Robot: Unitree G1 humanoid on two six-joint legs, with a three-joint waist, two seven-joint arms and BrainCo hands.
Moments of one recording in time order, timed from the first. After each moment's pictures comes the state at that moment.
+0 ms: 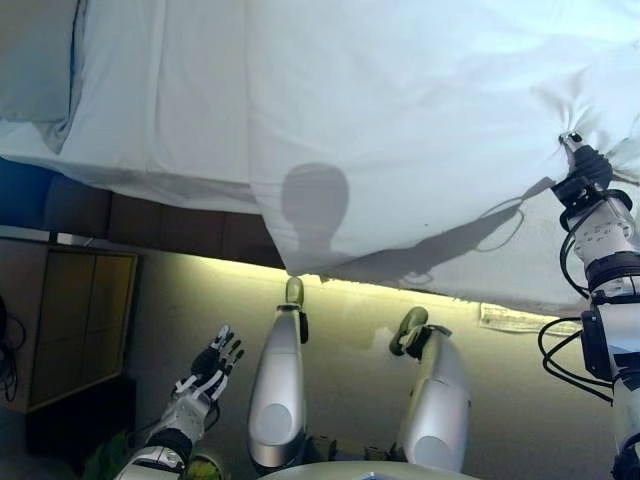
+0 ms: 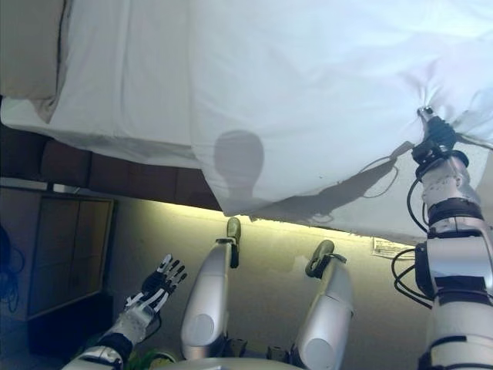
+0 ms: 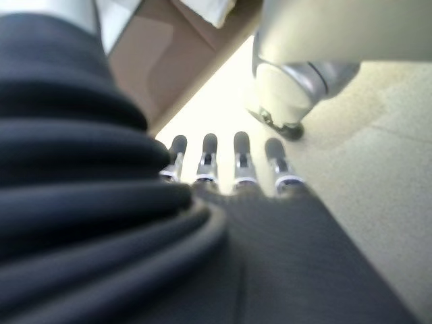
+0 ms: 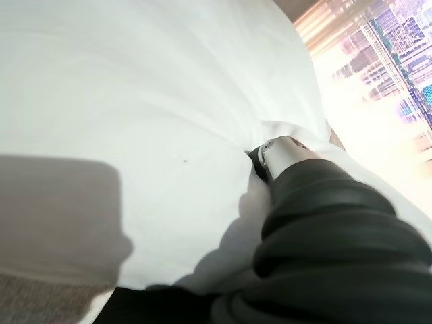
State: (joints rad) left arm -0.14 0.31 -0.14 1.04 -1.05 -0.08 -0.30; right arm -0.98 -0.77 0.13 1.22 1.18 0.04 0.21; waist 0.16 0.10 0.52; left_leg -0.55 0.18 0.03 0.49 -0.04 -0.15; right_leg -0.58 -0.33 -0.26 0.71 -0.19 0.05
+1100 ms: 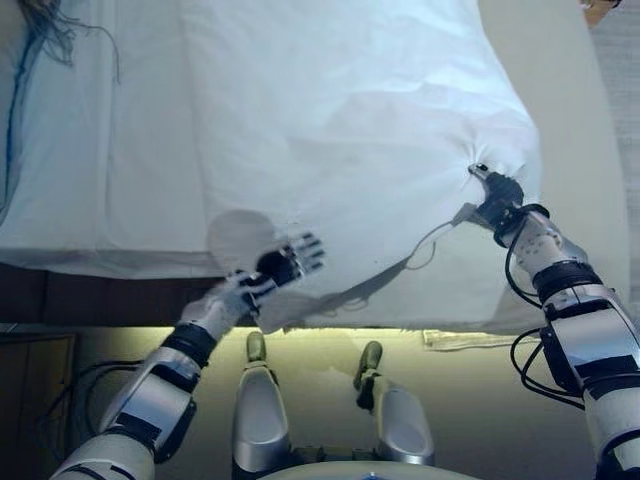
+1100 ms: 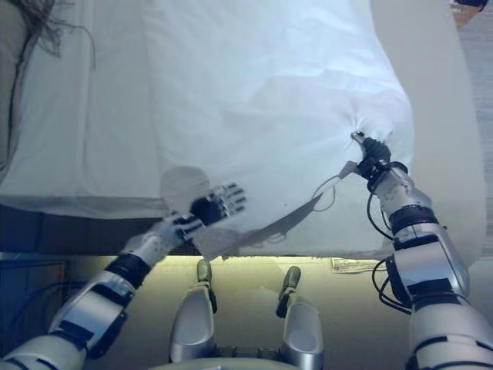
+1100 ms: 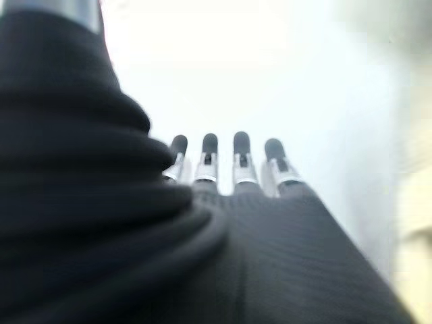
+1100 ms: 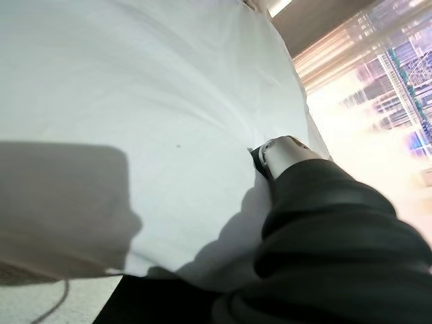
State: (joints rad) left arm -0.56 0.33 -0.49 0.75 -1.18 0.34 -0.47; right arm -0.92 -0.62 0.29 1.09 1.17 0.14 0.19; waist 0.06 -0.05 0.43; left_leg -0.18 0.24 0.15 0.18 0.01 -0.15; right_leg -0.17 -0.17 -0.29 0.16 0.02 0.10
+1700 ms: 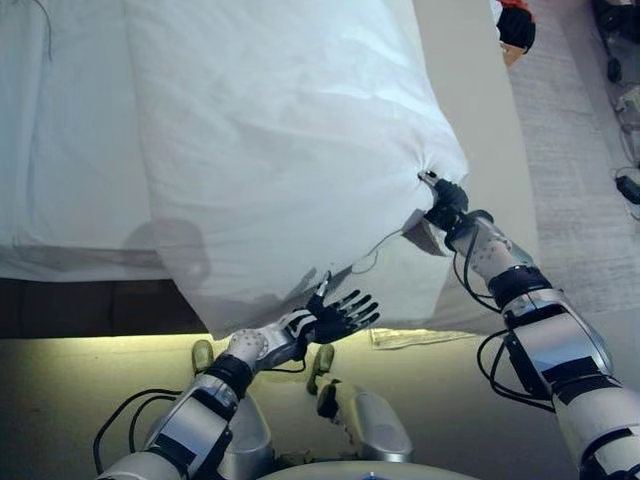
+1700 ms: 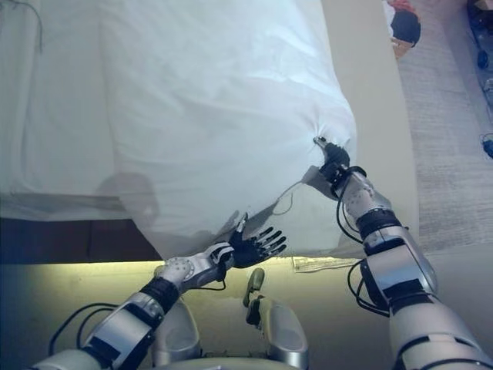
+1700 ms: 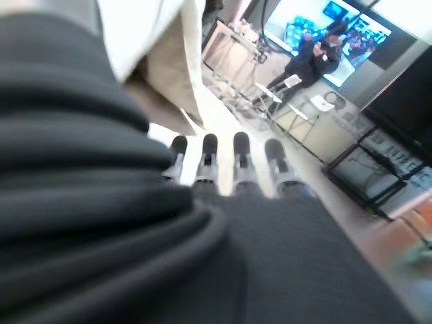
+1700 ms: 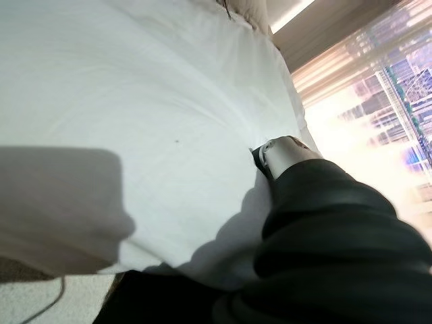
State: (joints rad) left arm -0.48 0.15 -0.48 0.85 -1.79 0.60 -0.18; right arm -0.90 -0.47 0.33 0.96 1.25 0.14 0.16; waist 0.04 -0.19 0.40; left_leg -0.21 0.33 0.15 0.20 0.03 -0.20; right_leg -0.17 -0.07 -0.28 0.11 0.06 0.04
